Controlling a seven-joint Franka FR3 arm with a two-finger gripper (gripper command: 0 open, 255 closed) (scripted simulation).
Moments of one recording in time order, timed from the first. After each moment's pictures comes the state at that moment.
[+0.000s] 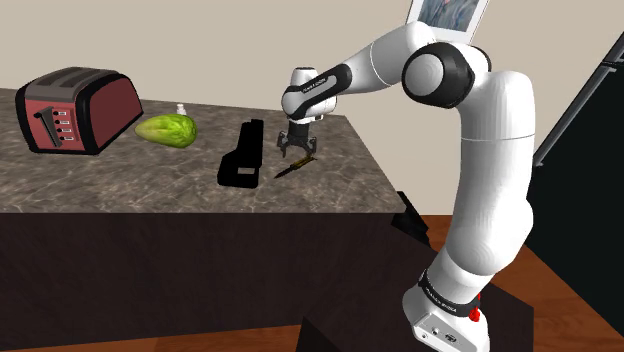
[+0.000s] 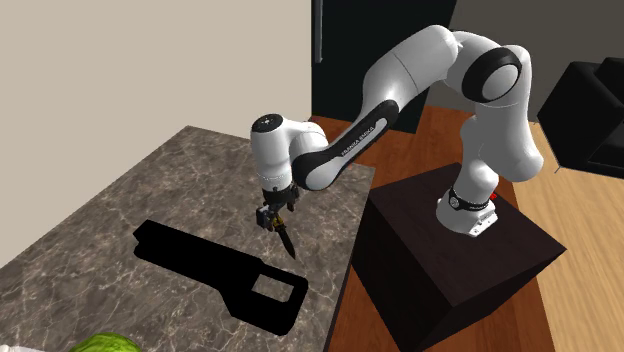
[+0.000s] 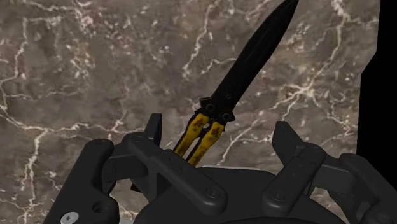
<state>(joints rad) -0.18 0.44 -0.01 -1.78 0.00 2.21 0.86</state>
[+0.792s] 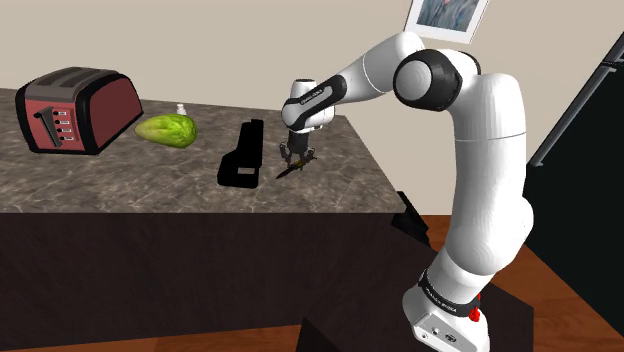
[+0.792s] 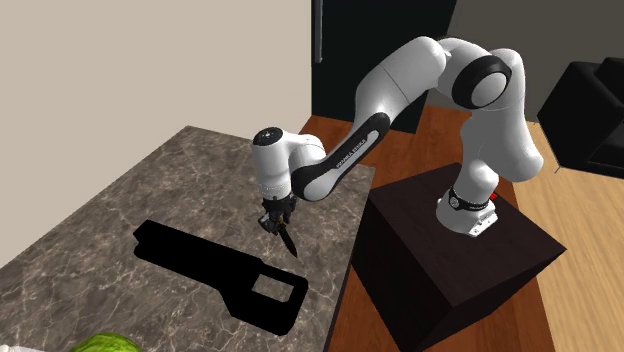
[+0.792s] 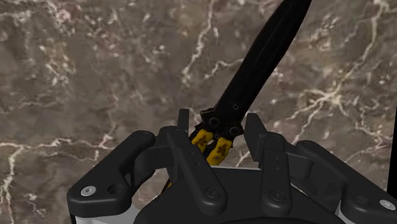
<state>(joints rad) -0.19 0.50 -0.01 -1.79 0.00 2.28 0.86</state>
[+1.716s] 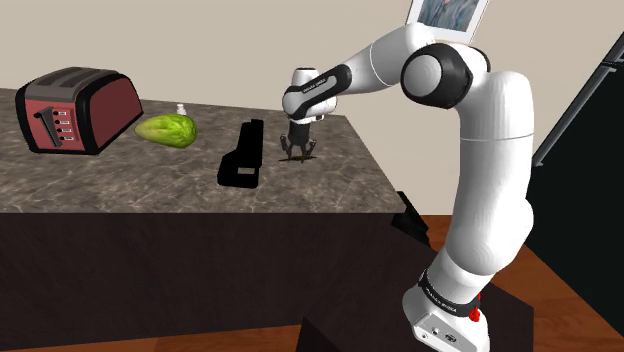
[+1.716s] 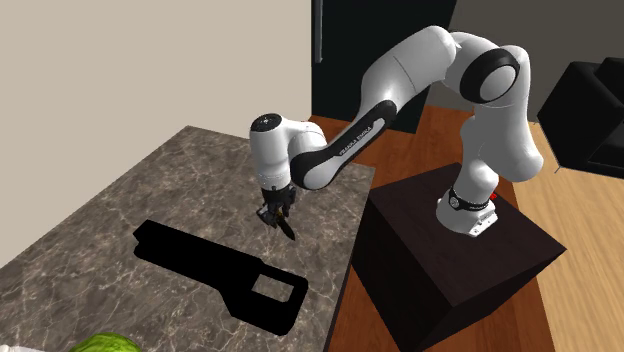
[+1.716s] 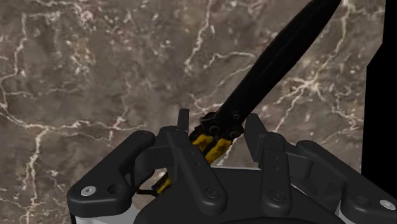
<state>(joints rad) -0.19 0.44 -0.01 -1.77 0.00 2.21 0.86</state>
